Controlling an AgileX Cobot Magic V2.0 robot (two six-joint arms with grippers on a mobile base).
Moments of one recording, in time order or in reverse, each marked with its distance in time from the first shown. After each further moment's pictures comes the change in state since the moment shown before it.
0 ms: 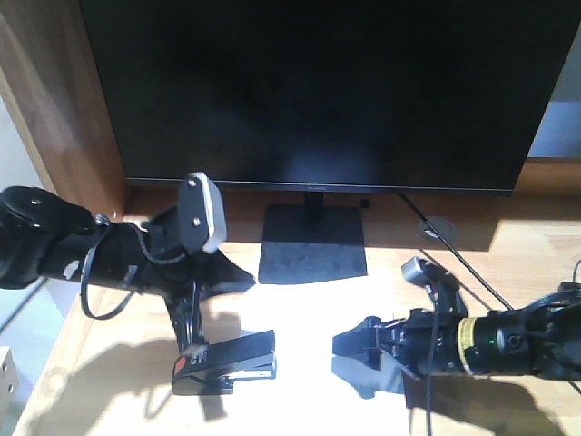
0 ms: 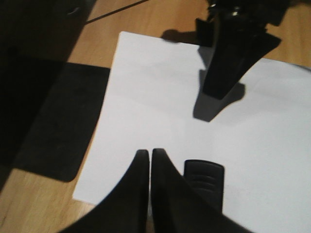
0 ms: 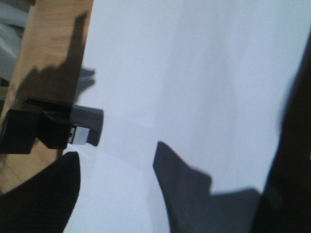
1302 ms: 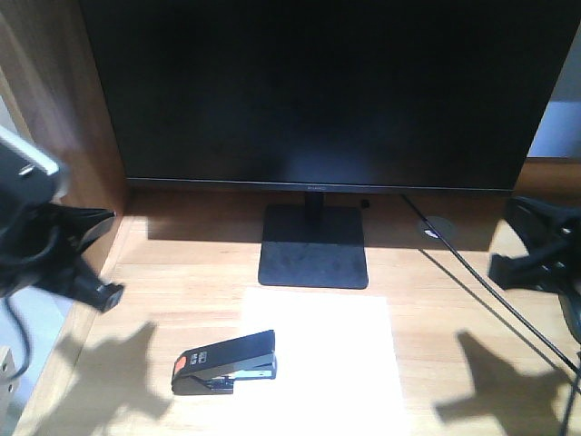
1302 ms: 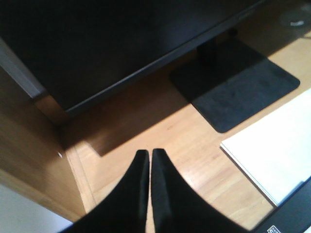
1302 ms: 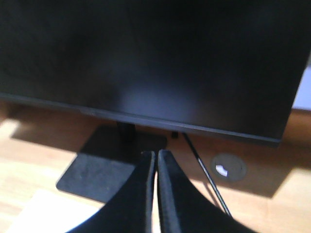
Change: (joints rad) left arm 0.000 -0.548 0.266 1.062 -0.484 -1.471; right arm 0.000 -0.918 0.041 -0.375 0.563 0.192
